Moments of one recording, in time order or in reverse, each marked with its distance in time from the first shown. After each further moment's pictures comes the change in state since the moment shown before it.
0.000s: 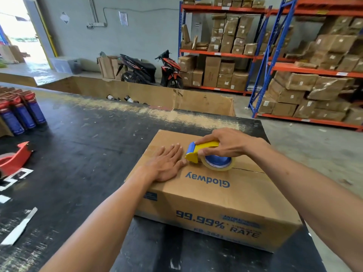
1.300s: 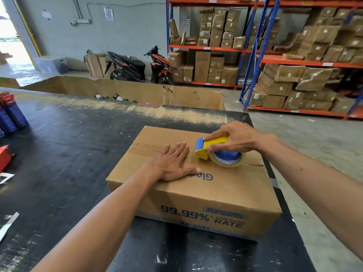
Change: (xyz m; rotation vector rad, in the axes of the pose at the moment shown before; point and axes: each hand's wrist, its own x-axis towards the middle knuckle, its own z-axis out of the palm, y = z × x) left_hand 0.026 0.059 0.011 0.058 -0.058 0.097; right_hand -0.059 0.042 -0.008 0.048 0.082 0.058
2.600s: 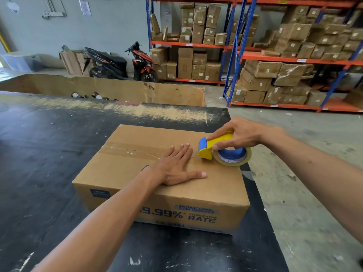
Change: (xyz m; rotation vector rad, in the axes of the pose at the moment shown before) left_hand 0.020 0.087 0.000 -0.037 0.007 0.120; right_hand -0.058 0.065 -0.022 0.120 -0.133 0.106
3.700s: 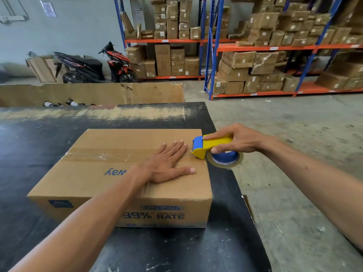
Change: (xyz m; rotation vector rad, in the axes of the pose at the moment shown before) left_hand 0.036 0.037 0.002 0.049 -0.017 0.159; right_hand -0.066 0.073 0.036 0.290 0.147 0.115
